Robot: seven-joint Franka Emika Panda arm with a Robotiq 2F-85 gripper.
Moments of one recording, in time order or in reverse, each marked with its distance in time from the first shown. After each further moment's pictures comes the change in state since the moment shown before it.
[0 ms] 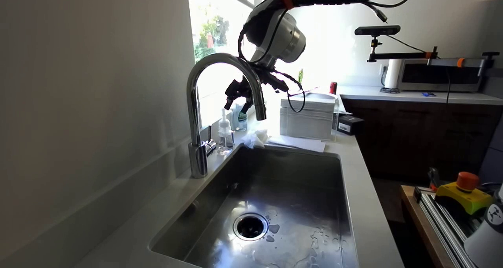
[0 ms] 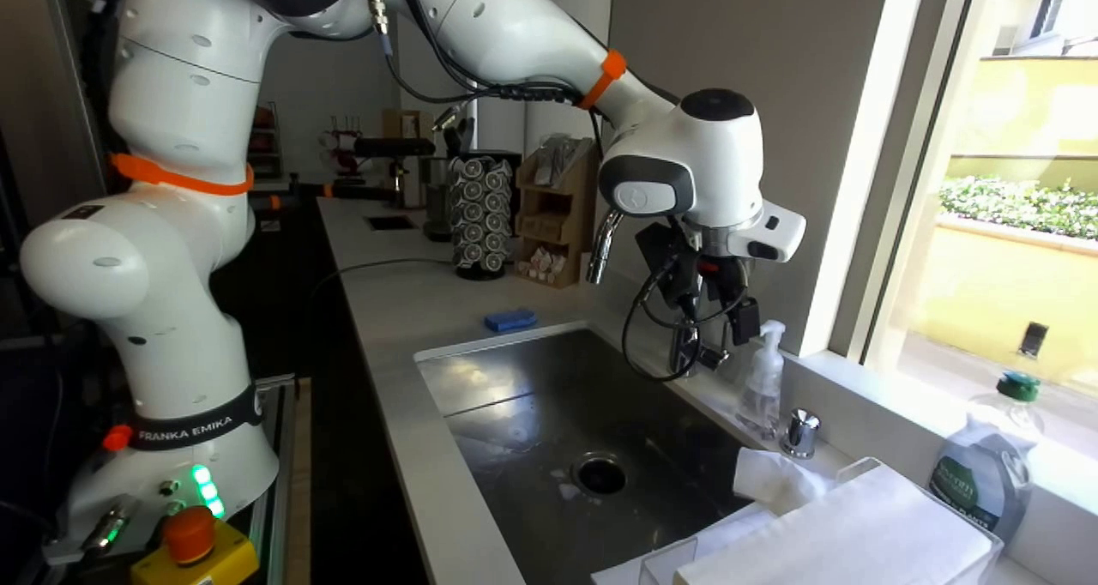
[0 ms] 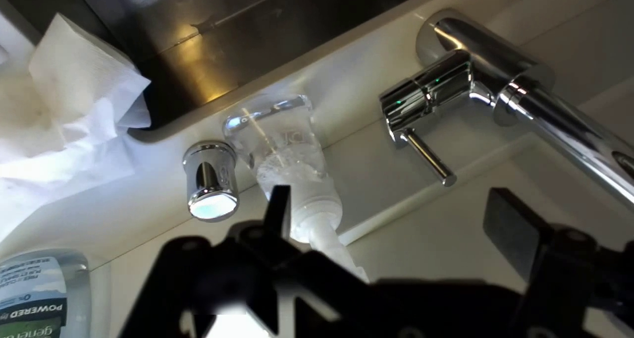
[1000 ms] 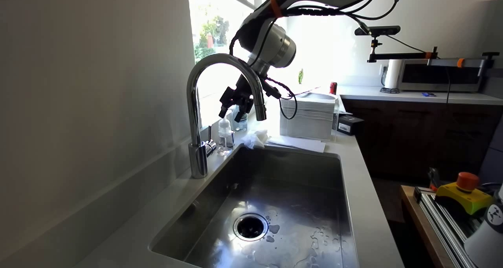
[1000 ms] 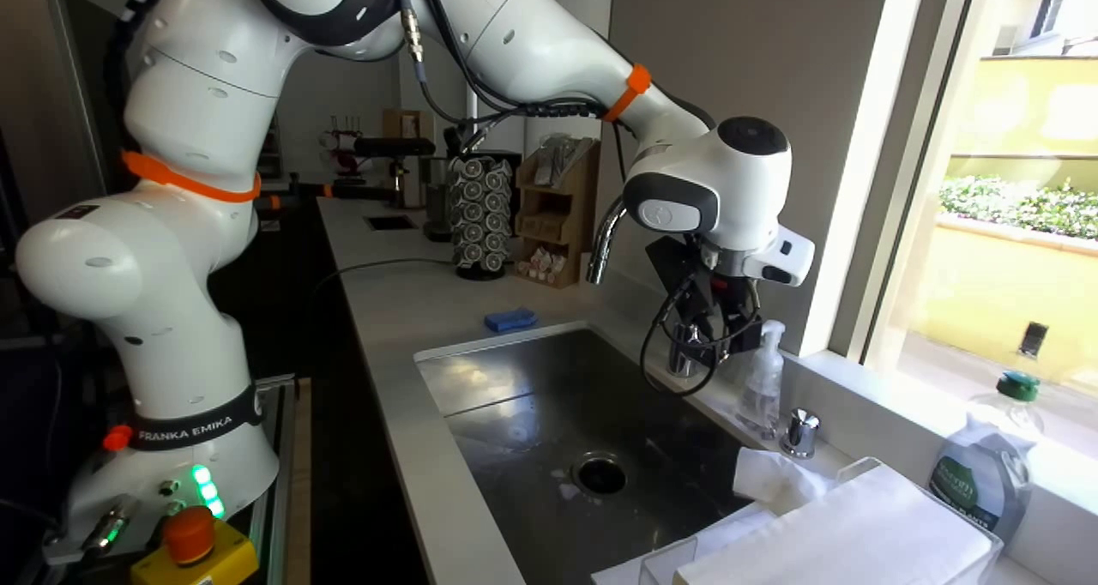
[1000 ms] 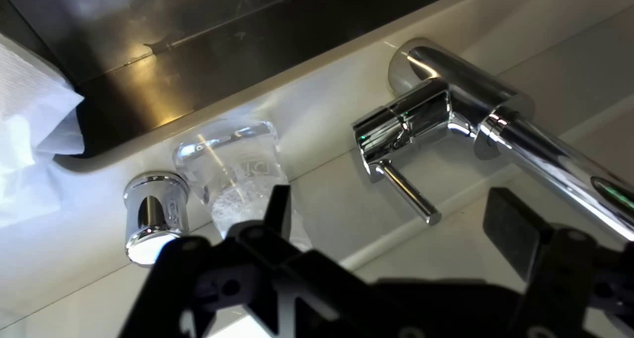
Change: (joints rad) arm -0.041 0.109 0.039 0.121 0.030 -0.136 -0.072
